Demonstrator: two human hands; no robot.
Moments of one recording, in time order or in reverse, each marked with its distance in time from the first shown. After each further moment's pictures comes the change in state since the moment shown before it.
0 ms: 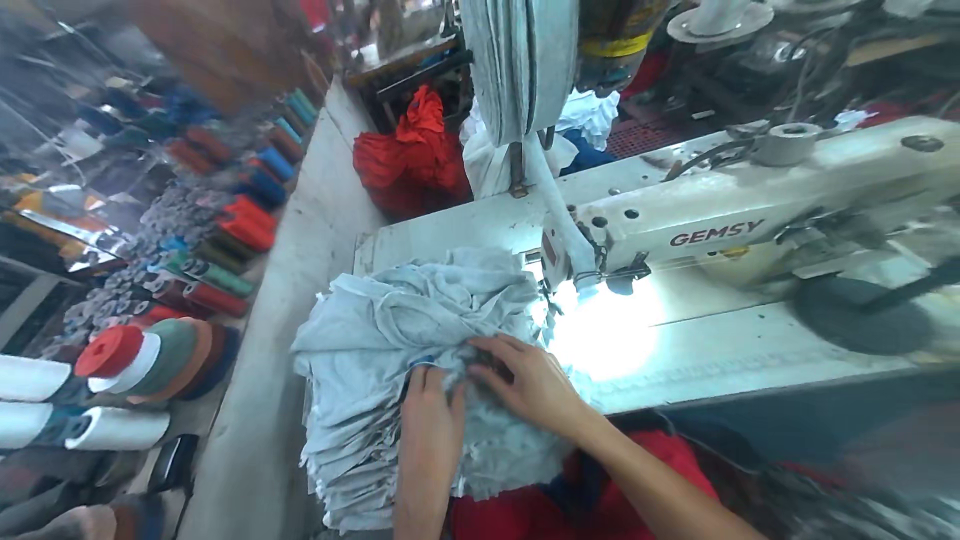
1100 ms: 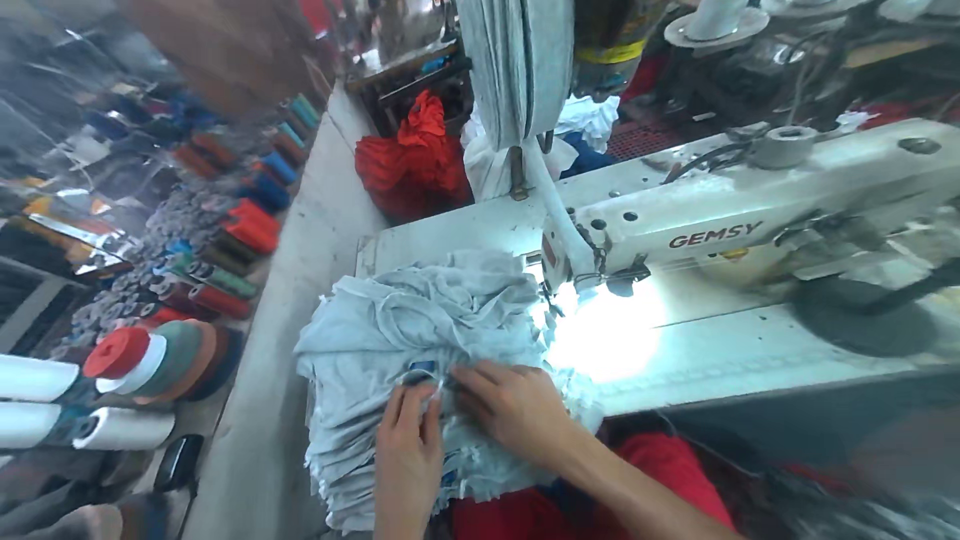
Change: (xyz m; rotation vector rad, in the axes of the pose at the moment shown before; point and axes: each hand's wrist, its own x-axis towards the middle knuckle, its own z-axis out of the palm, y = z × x) left_hand -0.026 -0.033 -0.010 -0.122 0.240 0.142; right_hand -0.012 -0.039 0.010 -0.292 0.099 -0.215
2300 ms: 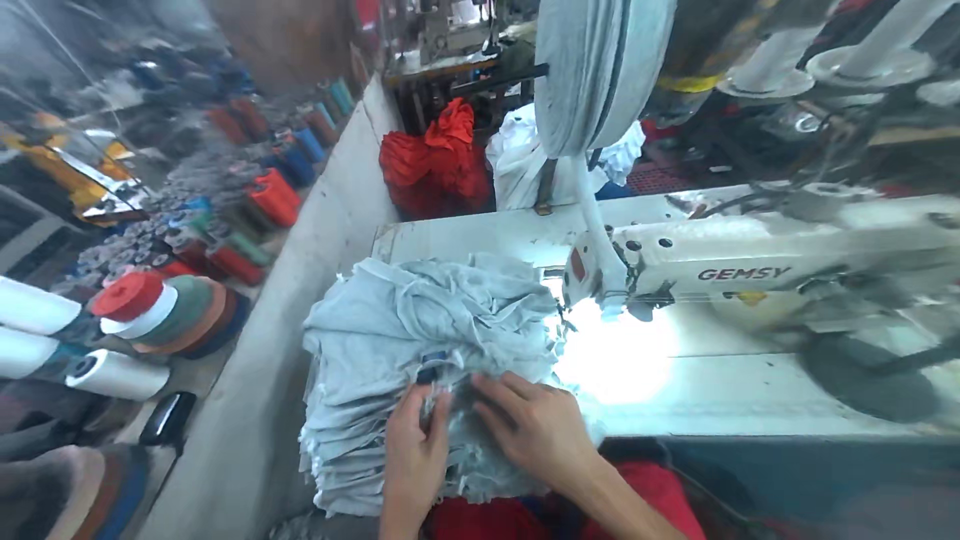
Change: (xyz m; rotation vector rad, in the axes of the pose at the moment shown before) left_hand -0.015 -0.011 0.011 -0.385 0.010 -0.246; right_hand -0.014 -0.006 -0.007 -0.030 0.050 0.008
